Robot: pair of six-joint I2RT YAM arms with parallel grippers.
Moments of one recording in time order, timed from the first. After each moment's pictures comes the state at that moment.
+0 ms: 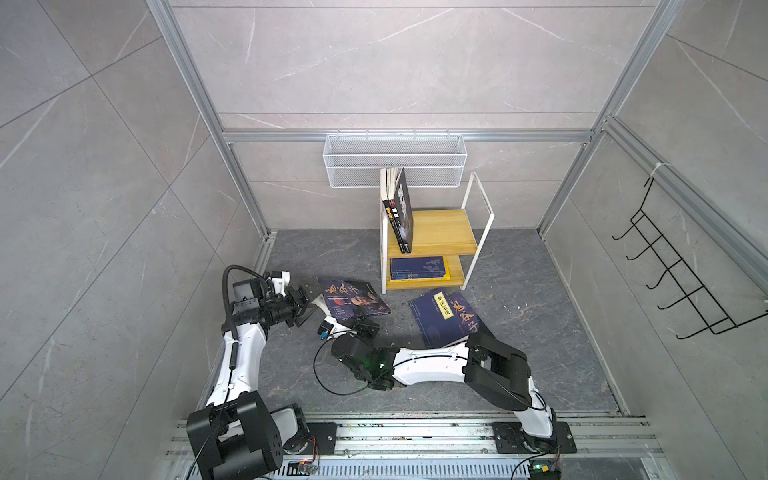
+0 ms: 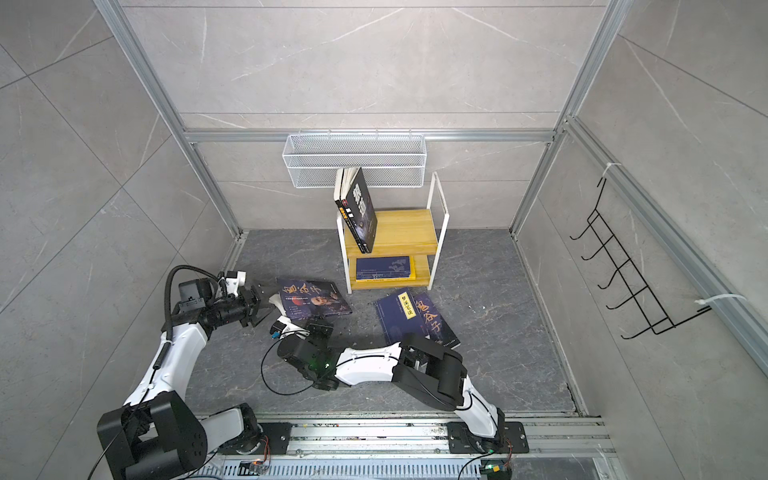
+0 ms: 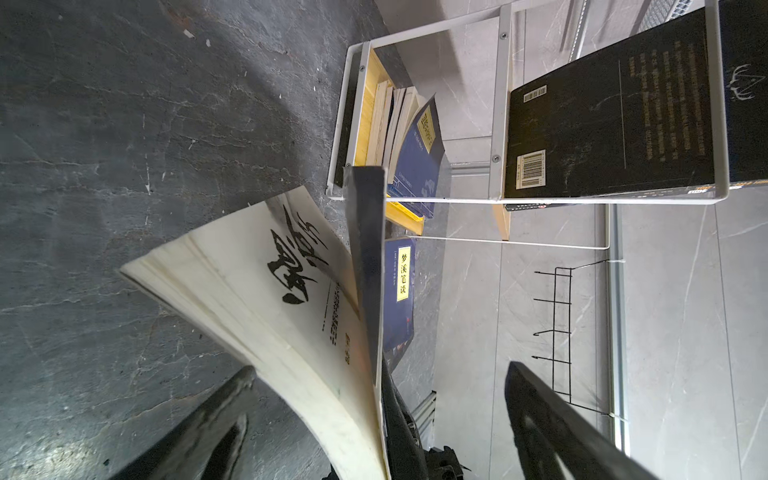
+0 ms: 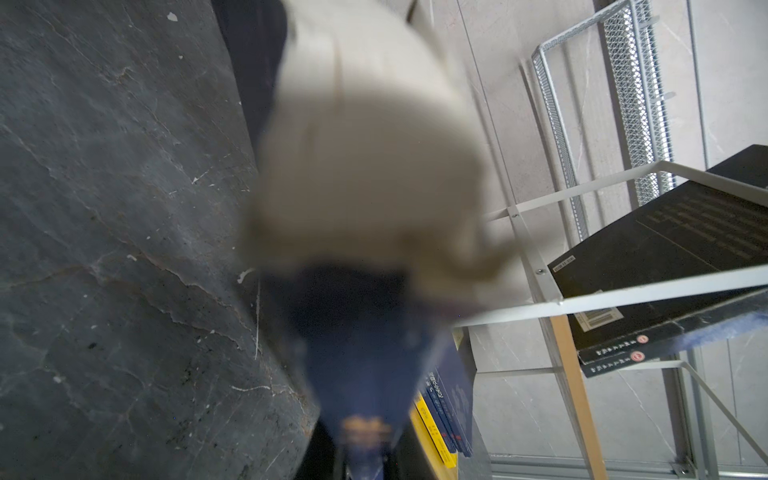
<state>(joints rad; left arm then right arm) 0.30 1.19 0.80 -0.48 1.01 -0.57 1.28 2.13 1.41 0.22 1.03 -0.65</state>
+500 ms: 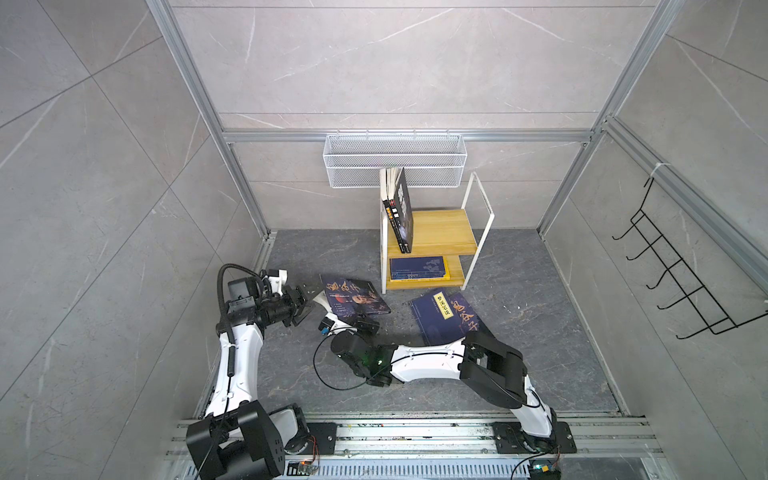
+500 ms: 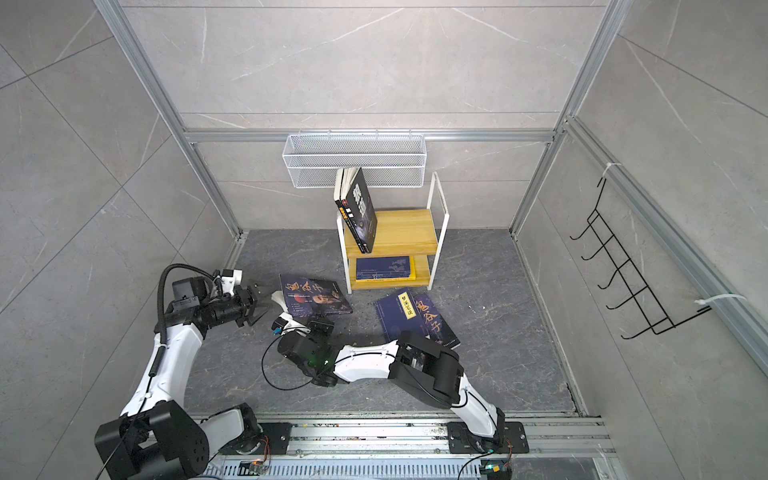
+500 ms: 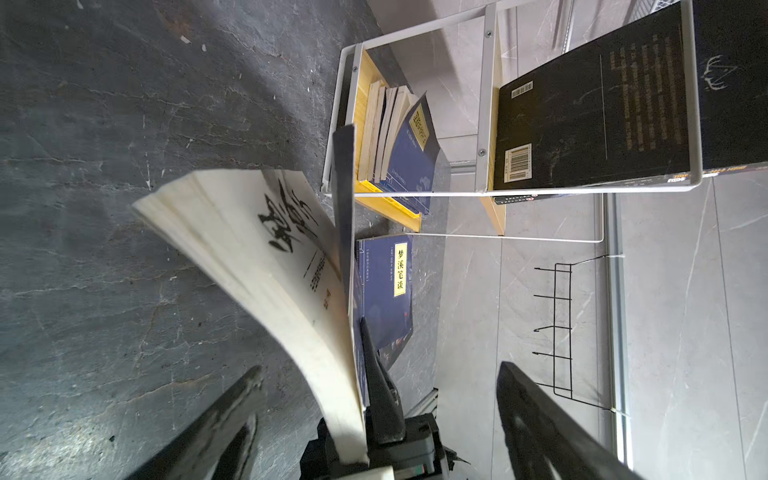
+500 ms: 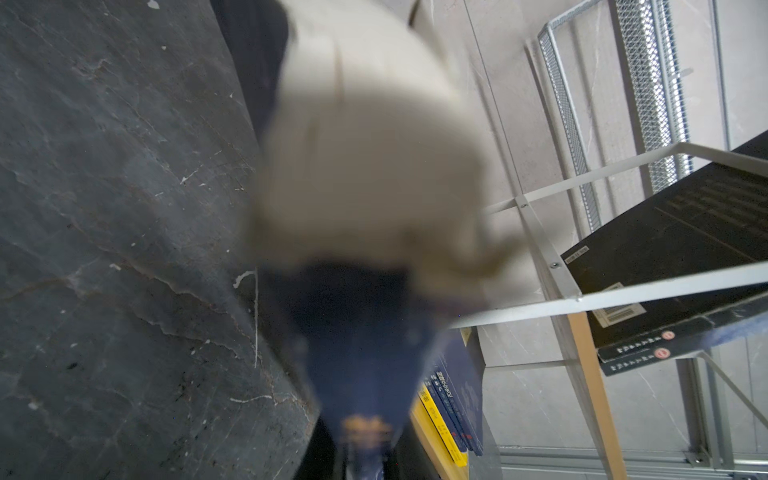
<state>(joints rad) 0.32 1.15 0.85 -0.60 1.01 -0.52 1.25 2.16 1.45 0.18 1.02 -0.59</state>
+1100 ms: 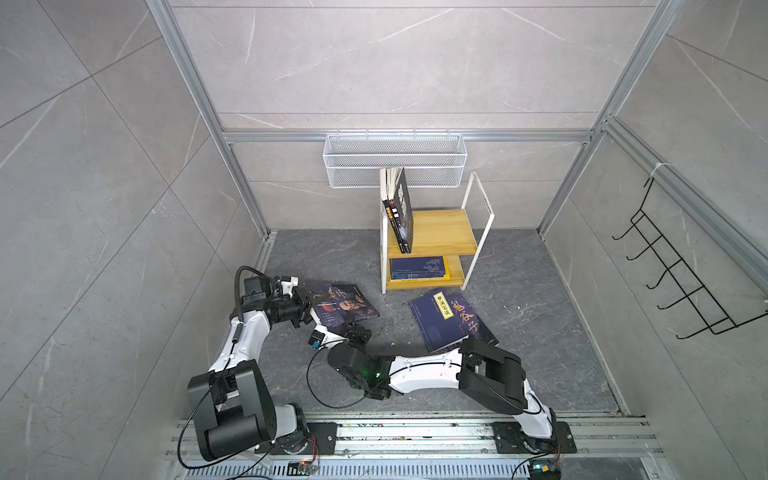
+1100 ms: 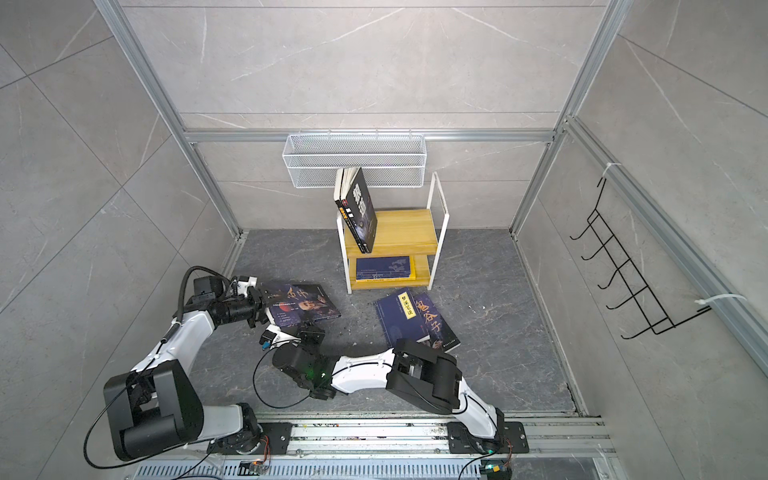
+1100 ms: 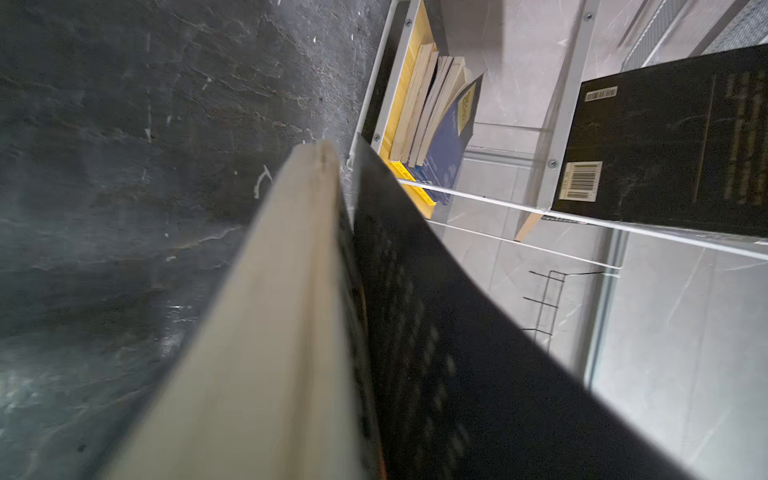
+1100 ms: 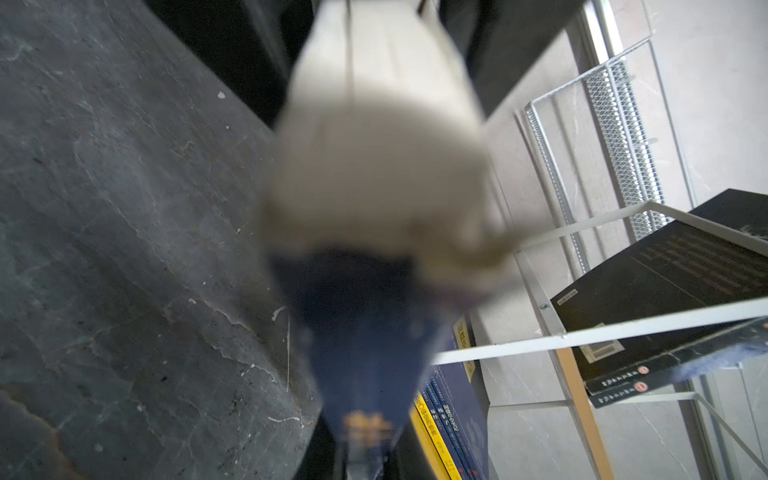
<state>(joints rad) 0.26 1.34 0.84 -0.53 1.01 -0.60 1.33 2.16 1.39 0.41 1.00 -0.74</state>
